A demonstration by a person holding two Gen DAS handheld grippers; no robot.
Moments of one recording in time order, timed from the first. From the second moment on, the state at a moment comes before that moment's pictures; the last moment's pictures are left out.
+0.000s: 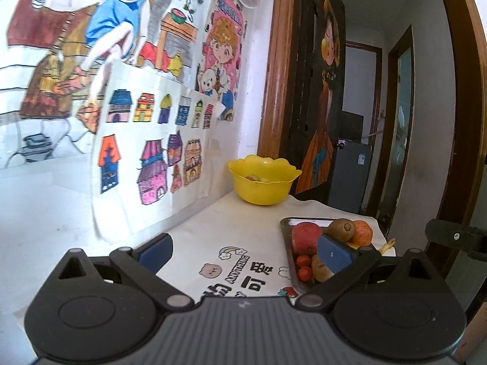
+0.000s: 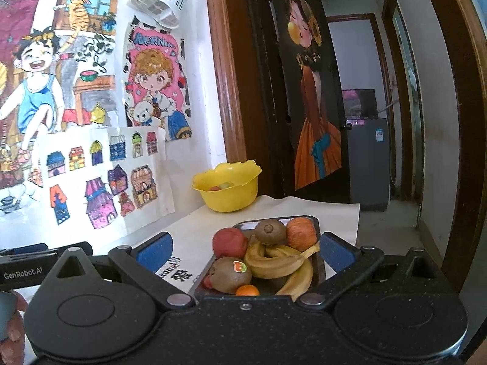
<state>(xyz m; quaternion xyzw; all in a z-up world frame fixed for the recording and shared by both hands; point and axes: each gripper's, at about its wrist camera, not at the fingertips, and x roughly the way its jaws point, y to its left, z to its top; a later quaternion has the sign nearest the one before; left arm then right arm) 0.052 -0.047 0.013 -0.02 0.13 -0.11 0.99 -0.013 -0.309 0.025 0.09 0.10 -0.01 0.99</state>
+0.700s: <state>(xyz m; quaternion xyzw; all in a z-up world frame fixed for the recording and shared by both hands) 0.010 -0.021 -0.008 -0.02 0.13 -0.09 0.99 -0.067 -0.274 0.002 0.10 0.08 -0.03 0.99</state>
